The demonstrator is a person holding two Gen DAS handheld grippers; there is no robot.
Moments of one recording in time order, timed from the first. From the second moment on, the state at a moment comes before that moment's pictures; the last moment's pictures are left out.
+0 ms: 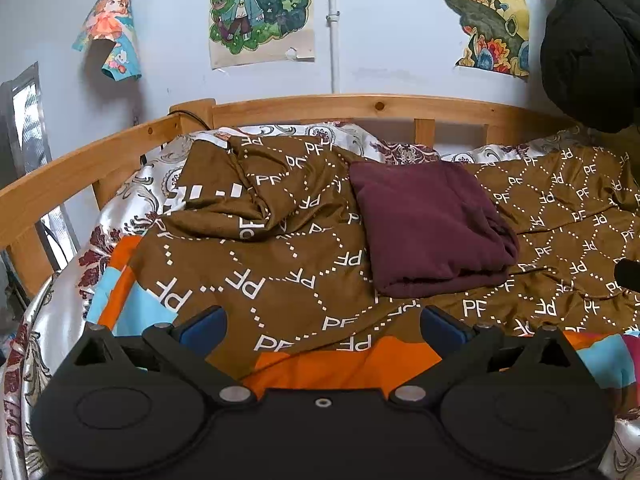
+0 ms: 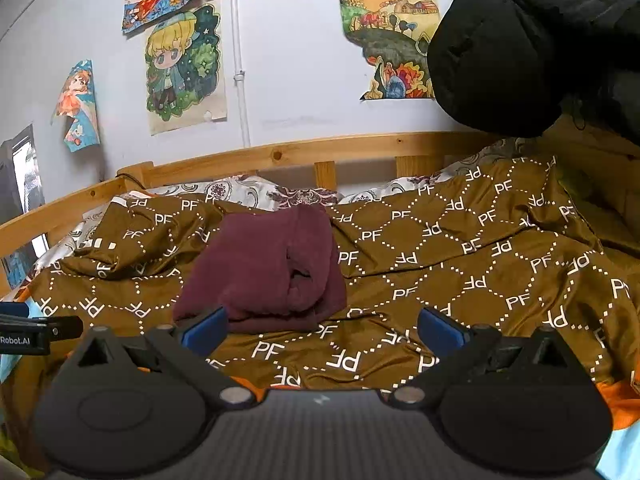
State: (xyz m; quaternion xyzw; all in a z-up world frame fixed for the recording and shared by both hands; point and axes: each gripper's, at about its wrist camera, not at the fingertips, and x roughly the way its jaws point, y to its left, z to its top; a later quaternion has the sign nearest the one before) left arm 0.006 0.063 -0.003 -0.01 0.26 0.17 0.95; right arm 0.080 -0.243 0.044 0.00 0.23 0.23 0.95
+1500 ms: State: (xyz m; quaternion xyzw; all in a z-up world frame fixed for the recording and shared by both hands) left arm 0.006 0.058 -0.005 -0.01 0.26 0.17 0.95; right arm 0.079 -0.244 0.043 0.01 0.23 0.22 0.95
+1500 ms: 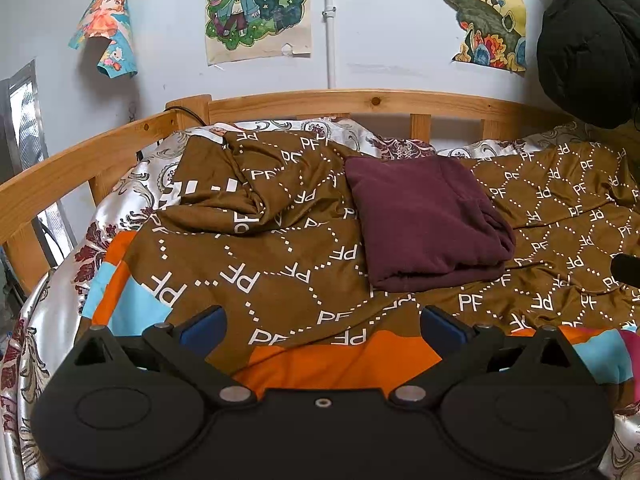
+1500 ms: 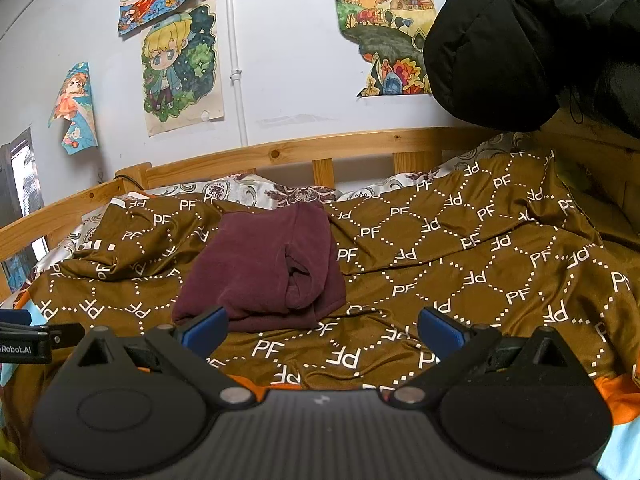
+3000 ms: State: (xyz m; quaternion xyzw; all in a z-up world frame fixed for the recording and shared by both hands) left arm 0.006 0.058 -0.007 -0.01 0.27 0.16 0.95; right arm 0.078 -0.241 0.042 0.01 0.23 0.23 0.95
